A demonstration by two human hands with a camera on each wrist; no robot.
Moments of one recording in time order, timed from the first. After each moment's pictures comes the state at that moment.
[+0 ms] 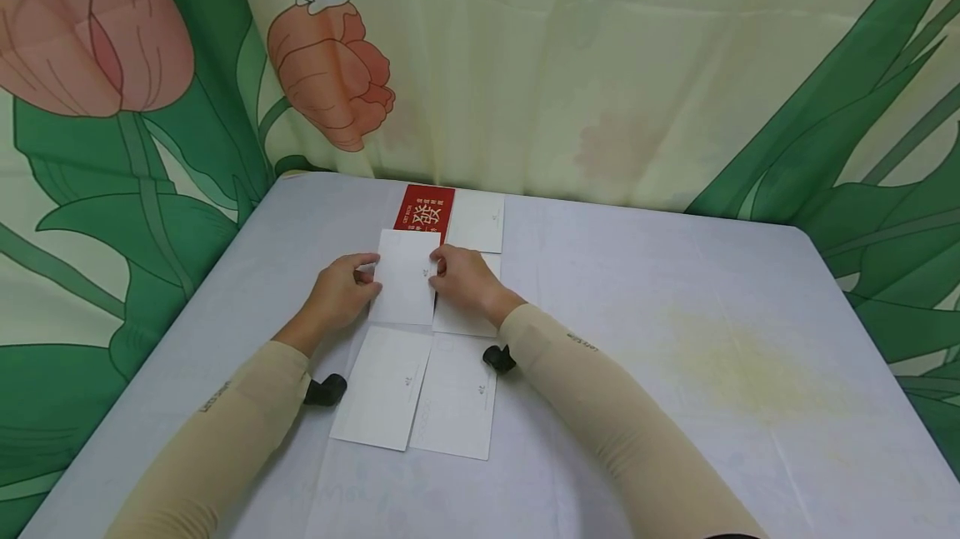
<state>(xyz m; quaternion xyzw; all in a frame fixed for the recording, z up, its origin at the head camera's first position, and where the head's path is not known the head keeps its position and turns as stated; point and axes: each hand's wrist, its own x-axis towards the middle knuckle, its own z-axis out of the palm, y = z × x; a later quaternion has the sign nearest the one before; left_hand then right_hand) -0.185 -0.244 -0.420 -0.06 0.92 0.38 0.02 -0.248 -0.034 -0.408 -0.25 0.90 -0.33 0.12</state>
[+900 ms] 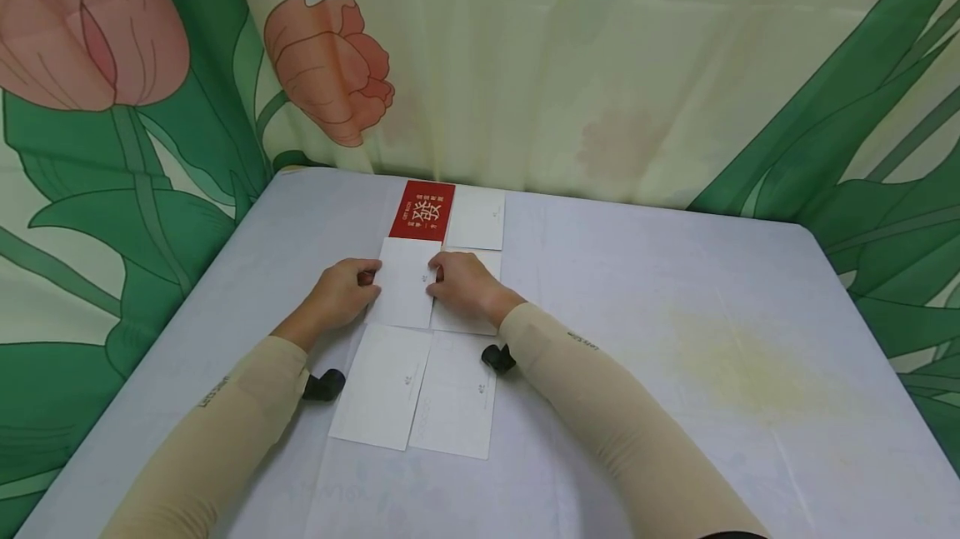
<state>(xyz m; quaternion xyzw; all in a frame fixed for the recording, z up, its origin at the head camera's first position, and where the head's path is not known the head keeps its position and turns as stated) -0.188 -0.247 -0.424 -0.05 0.94 0.34 0.06 -0.246 -0.034 -0.413 -0.26 0.90 -0.29 0.18</state>
